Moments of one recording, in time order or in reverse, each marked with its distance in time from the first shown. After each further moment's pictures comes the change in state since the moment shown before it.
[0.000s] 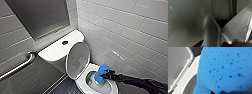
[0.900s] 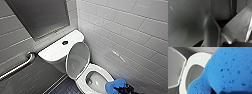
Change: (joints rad) left arm 0.000 0.000 0.000 0.000 0.000 0.001; right arm -0.254 -0.438 0.486 -0.001 0.276 0.151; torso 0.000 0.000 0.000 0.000
